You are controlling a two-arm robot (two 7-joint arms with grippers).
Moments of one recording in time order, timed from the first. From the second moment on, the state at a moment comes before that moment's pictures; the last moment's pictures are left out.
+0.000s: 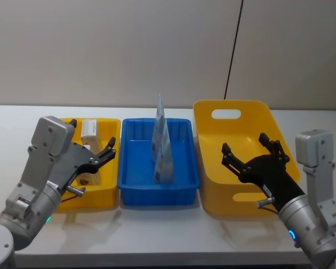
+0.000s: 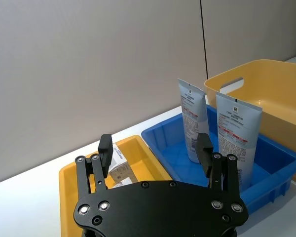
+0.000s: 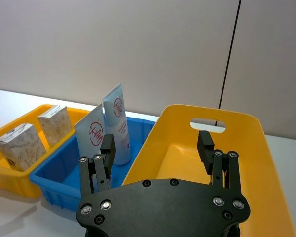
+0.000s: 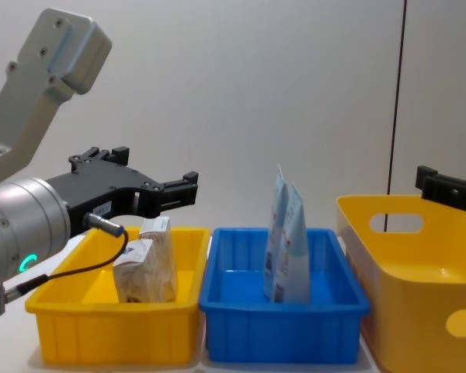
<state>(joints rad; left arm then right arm) -0.24 0.38 0.45 -1.63 -0.20 0.01 -0.01 -0.01 0.34 -0.23 -1.77 0.29 0.03 0.07</state>
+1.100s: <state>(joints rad) -0.24 0.38 0.45 -1.63 -0.20 0.01 -0.01 -0.01 0.34 -0.23 -1.77 0.29 0.03 0.07</state>
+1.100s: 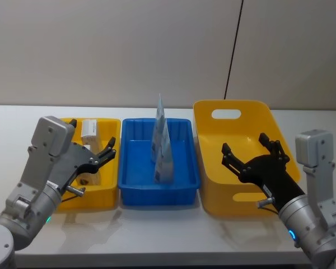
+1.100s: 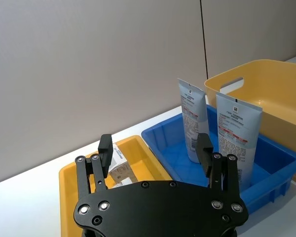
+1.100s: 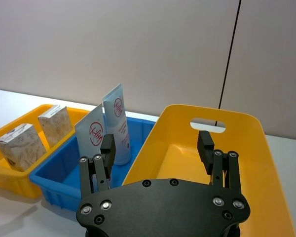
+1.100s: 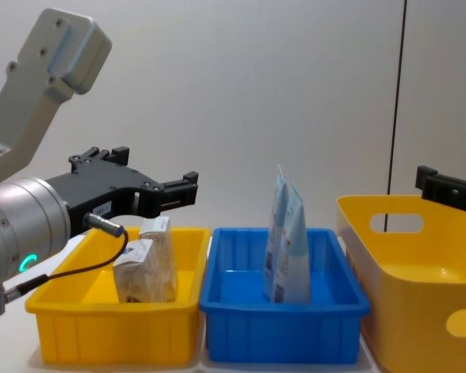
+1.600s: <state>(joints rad) -0.24 0.38 0.45 -1.63 -0.20 0.01 -0.01 -0.01 0.34 -0.23 -1.77 0.29 0.03 0.07</state>
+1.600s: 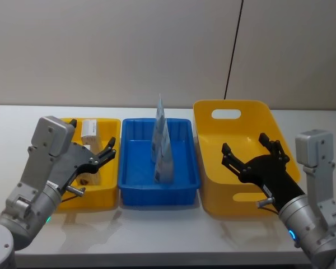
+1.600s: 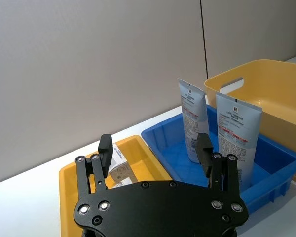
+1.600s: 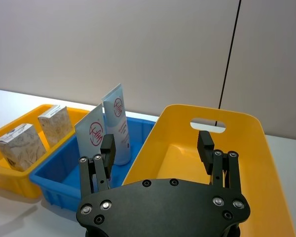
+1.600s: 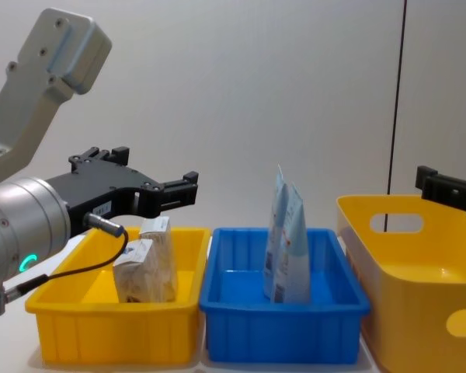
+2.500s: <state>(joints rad) -0.24 0.38 0.45 -1.63 -0.20 0.01 -0.01 -0.01 0.34 -0.23 -1.77 0.29 0.03 0.07</state>
